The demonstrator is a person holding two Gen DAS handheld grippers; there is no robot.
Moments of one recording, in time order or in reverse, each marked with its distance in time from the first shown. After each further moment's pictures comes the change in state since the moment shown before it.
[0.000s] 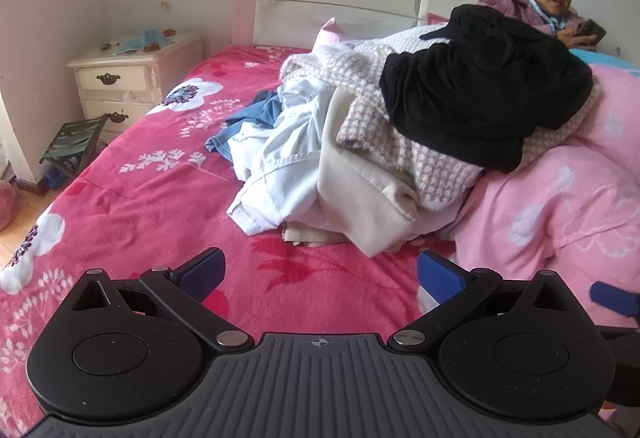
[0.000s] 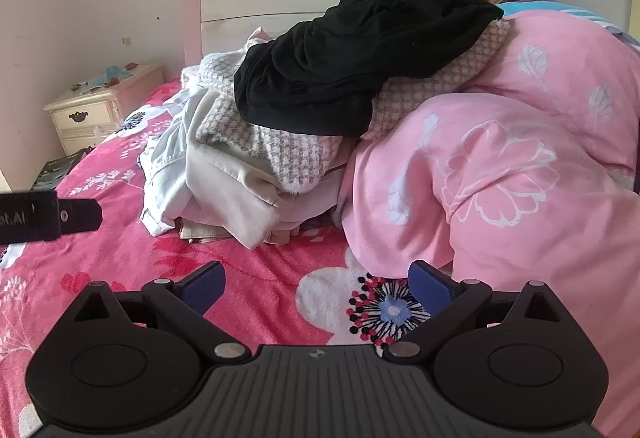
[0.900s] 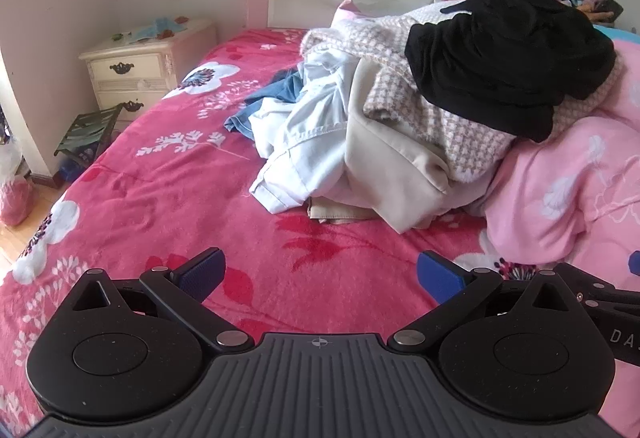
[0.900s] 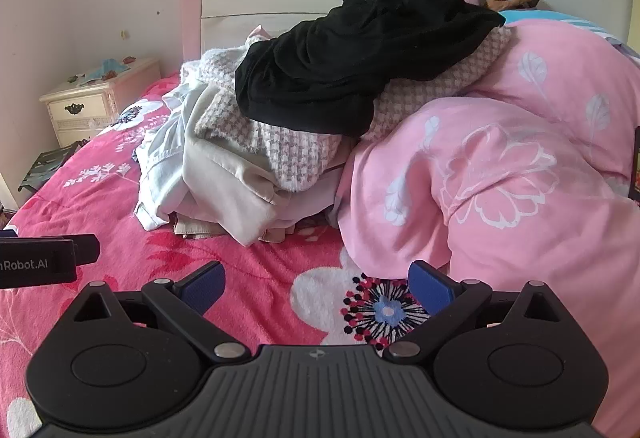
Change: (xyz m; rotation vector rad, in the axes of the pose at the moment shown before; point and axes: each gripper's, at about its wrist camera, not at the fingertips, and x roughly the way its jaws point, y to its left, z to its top) left arm 0.015 0.012 -0.020 0.025 0.059 0.060; right arm 0.000 0.008 -0.004 -0.022 -0.025 -0.016
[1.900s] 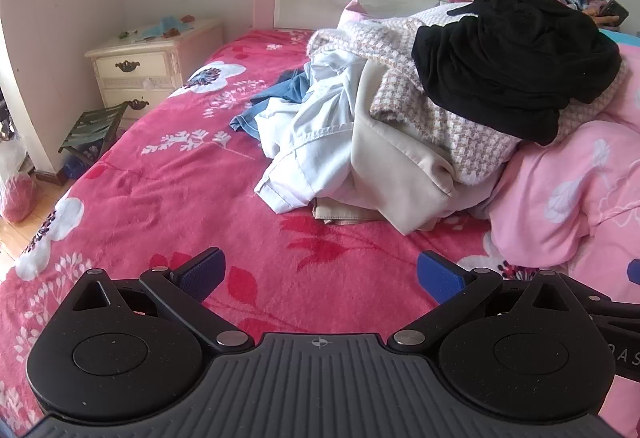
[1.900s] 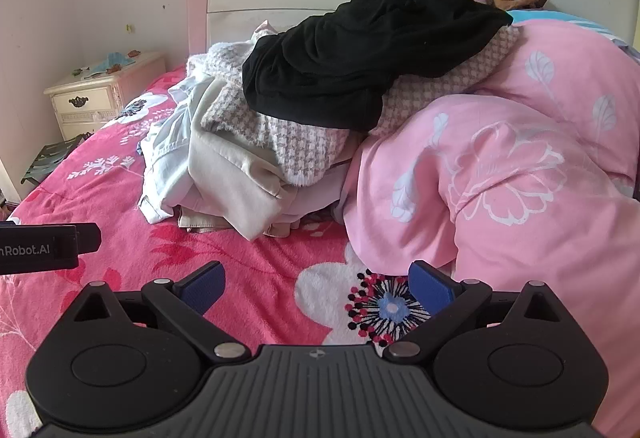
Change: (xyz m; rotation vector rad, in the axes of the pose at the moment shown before) left arm 0.000 0.002 0.001 -0.012 -0.004 0.014; right arm 0.001 0.005 -0.002 -0.016 0.012 0.008
